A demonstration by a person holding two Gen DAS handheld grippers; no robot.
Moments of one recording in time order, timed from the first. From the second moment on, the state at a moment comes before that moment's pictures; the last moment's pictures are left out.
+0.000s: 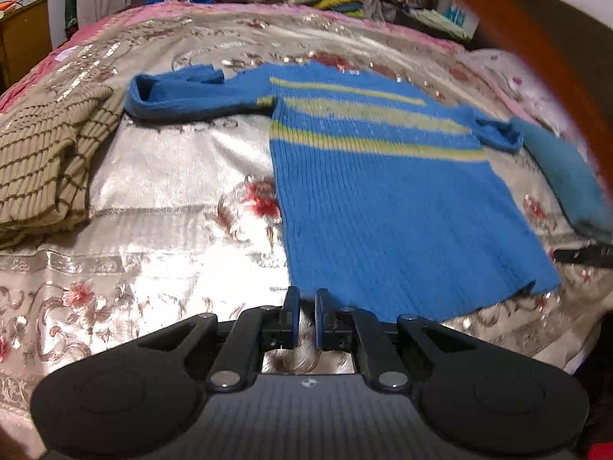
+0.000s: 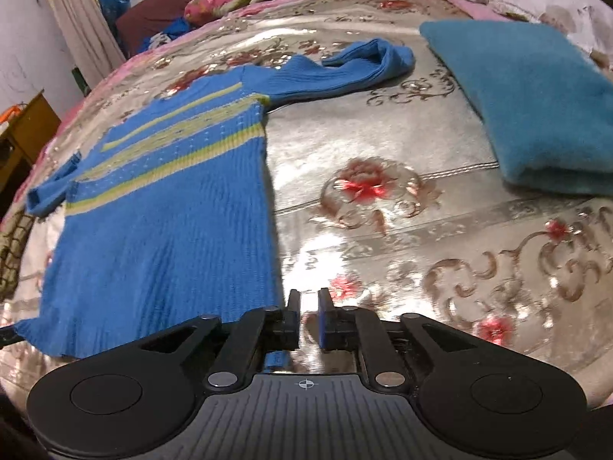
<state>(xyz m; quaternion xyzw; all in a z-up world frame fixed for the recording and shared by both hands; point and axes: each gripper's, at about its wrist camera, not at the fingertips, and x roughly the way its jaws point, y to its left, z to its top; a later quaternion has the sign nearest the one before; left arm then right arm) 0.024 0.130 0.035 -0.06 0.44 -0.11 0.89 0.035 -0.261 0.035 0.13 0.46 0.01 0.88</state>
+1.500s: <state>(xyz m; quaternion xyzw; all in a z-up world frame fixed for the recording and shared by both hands) 0.058 0.093 0.005 -0.03 0.45 -0.05 0.89 0.044 -0.252 0.019 0.14 0.48 0.06 0.87</state>
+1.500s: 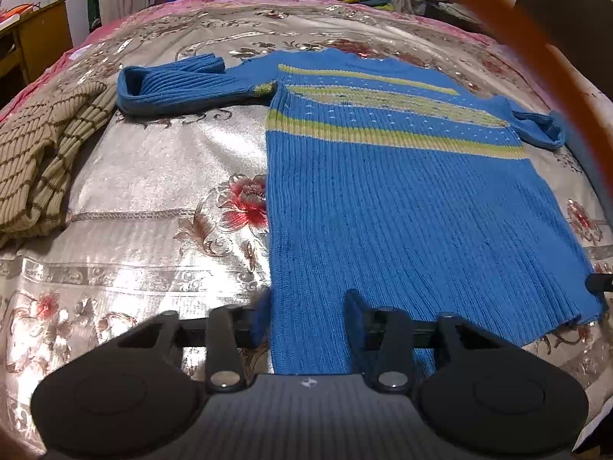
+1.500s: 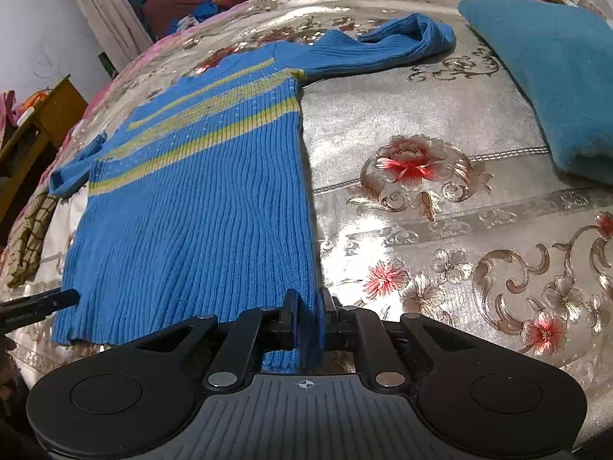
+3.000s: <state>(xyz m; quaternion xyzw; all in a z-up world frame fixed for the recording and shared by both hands) 0.061 0.052 0.030 -0.05 0.46 -0.14 0.88 0.044 -0.207 0.042 0.05 0.47 0.11 0.88</state>
